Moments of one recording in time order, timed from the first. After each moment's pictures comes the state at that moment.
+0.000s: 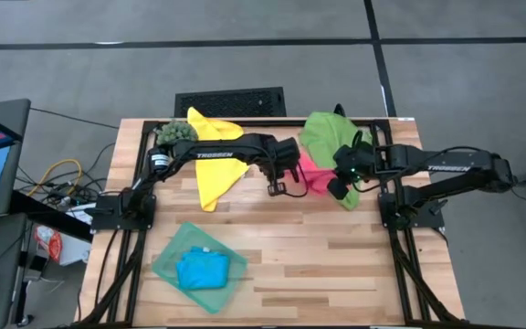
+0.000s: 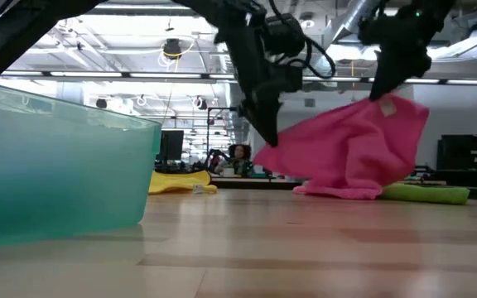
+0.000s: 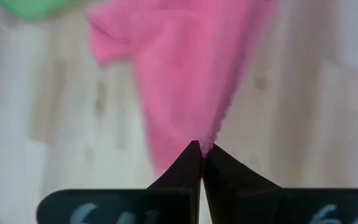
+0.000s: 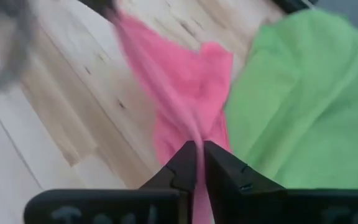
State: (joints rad) left arm 0.20 2.19 1.96 -0.95 -0.06 0.07; right arm -0.10 1.04 0.91 -0.93 0.28 0.45
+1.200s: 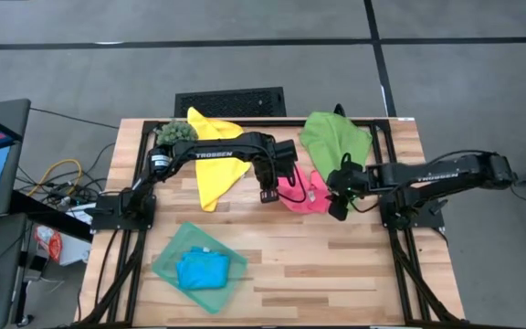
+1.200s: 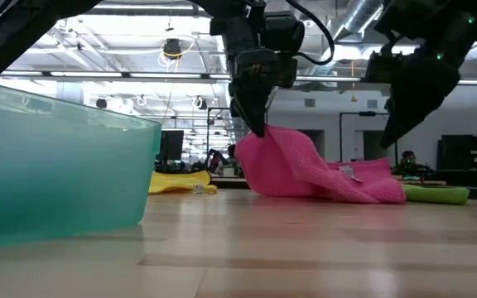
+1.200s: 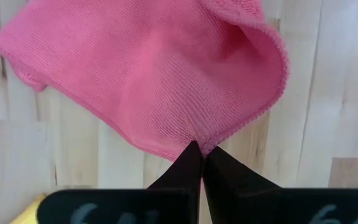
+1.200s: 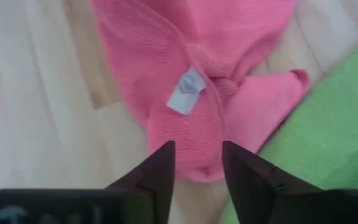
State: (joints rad) left arm 0.19 2.19 2.01 -1.14 0.17 0.09; right arm -0.02 1.03 0.58 -0.57 0.13 0.29
